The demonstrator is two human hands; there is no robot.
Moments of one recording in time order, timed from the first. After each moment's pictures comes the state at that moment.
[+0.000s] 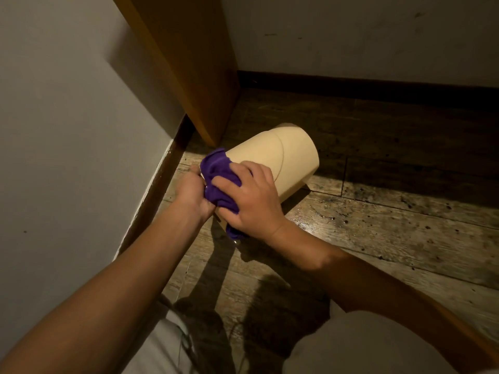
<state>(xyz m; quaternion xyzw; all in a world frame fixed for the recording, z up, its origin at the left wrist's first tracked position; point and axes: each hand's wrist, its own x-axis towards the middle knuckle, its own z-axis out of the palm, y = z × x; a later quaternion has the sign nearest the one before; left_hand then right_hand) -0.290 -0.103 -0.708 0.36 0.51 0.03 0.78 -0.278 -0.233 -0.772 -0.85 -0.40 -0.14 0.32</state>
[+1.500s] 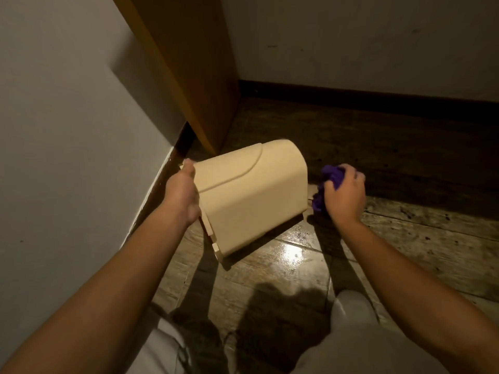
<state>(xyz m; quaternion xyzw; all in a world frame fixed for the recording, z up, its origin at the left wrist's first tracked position) -0.282 -0.058 -0.726 0.47 0.47 0.04 0.75 -0.193 -0.358 -0.852 -0.93 0.11 0.00 0.36</state>
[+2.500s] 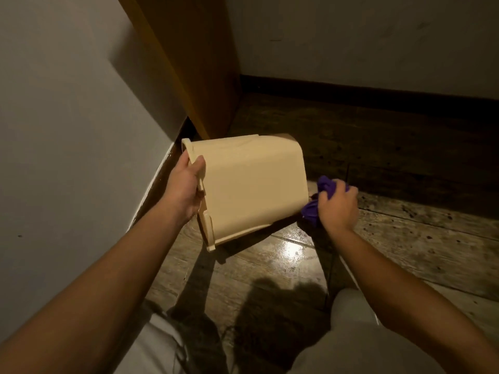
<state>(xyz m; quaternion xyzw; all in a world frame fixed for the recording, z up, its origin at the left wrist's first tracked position) -0.287 -0.058 -0.720 0.60 0.37 0.02 0.71 -0.215 -0.348 -0.877 -0.95 0.12 0.07 0.29</state>
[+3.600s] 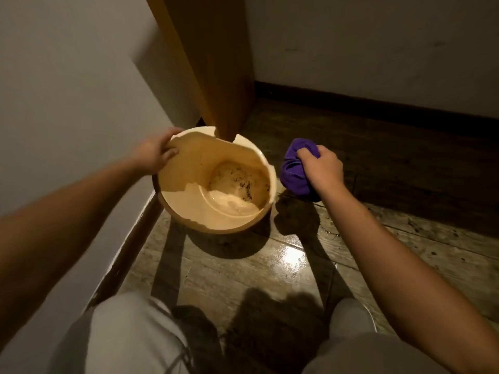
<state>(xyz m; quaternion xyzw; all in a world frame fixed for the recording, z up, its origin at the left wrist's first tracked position) -0.259 0.074 -0.701 0.96 0.18 -0.09 0.20 -0.168 -0.281 -0.762 -0.86 0.06 0.15 0.49</state>
